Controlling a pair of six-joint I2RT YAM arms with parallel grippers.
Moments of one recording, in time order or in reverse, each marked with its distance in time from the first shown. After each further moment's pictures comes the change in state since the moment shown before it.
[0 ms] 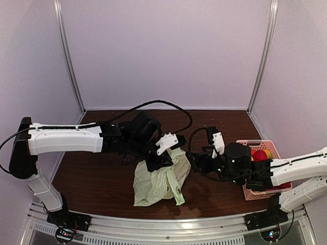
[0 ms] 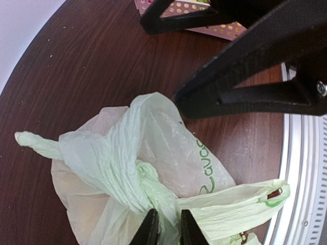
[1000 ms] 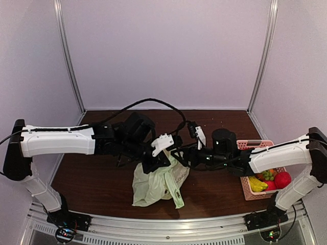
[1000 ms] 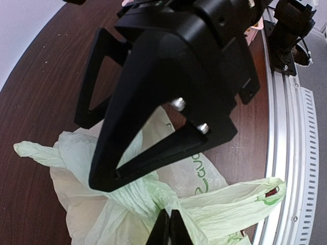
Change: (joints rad) left arm -0.005 -0.073 -0.068 0.029 0.046 -0.007; right arm -0.210 0.284 0.129 0.165 -0.589 0.028
